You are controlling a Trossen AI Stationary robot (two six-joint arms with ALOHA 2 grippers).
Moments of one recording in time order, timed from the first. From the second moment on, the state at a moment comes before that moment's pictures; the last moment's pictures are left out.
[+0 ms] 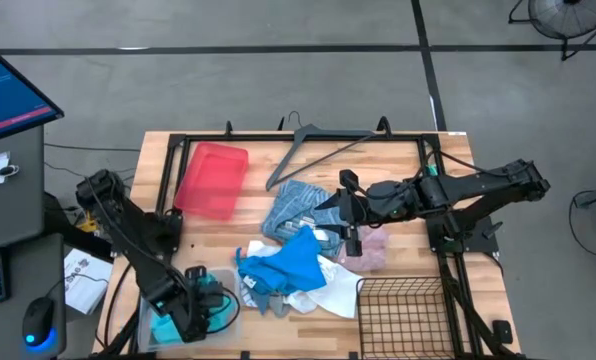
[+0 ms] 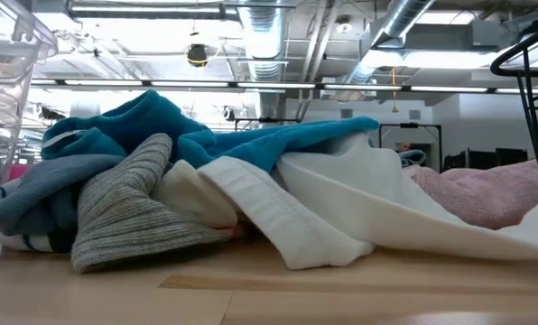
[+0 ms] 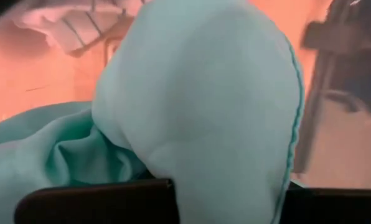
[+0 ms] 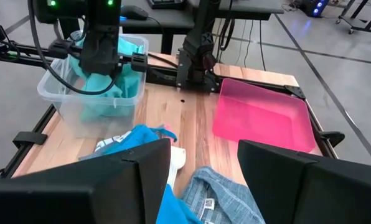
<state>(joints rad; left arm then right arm) -0.92 1.53 1.08 -0.90 -0.11 -1.05 0.26 1.37 1.36 -0.44 0.26 -0.05</state>
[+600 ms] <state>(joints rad) -0.92 1.48 1.07 -0.91 -0.11 -0.95 0.26 1.37 1.37 -0.46 0.26 -0.05</state>
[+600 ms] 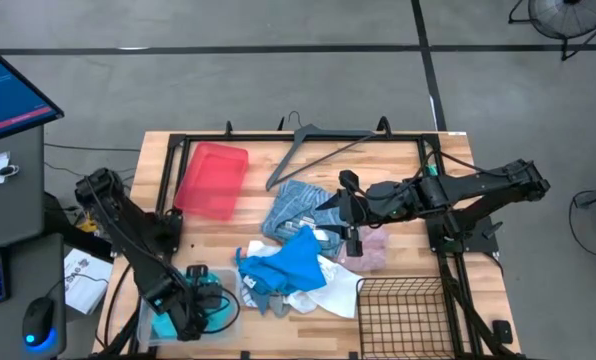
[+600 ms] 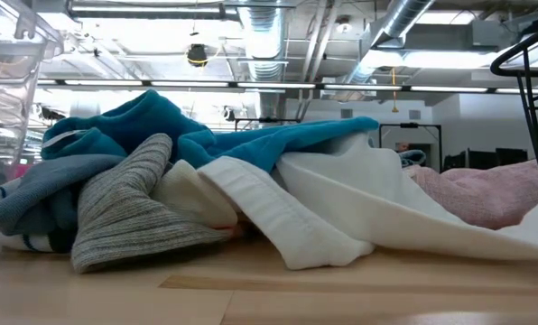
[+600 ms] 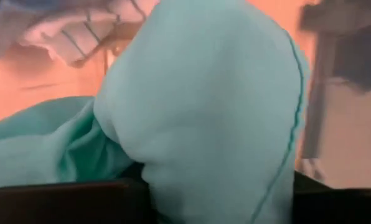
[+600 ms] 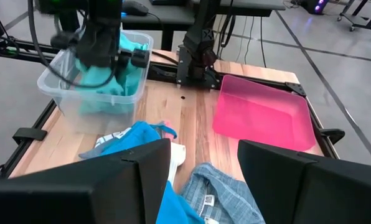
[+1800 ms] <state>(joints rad) -0.90 1.21 1.08 -0.73 -0.21 -1.99 0.25 1.37 1.37 -0.47 0.26 -0.05</state>
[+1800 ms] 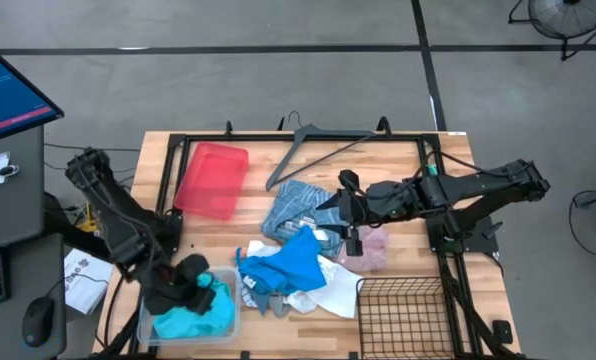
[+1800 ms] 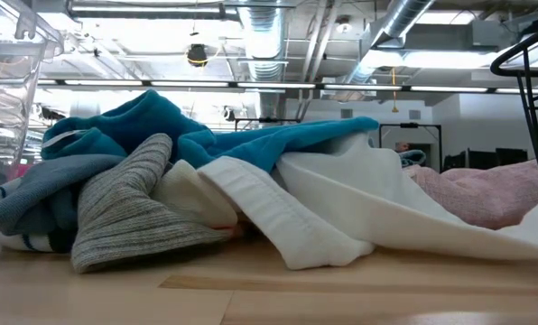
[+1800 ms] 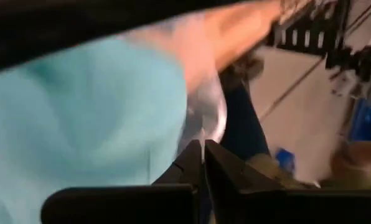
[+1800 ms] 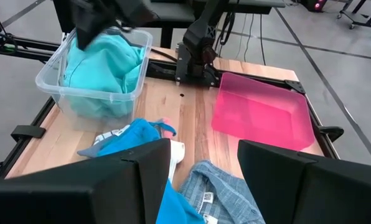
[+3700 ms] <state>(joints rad) -0.98 1.24 0.81 -0.57 0.01 -2.05 0.23 1.37 1.37 -0.60 0.26 0.05</state>
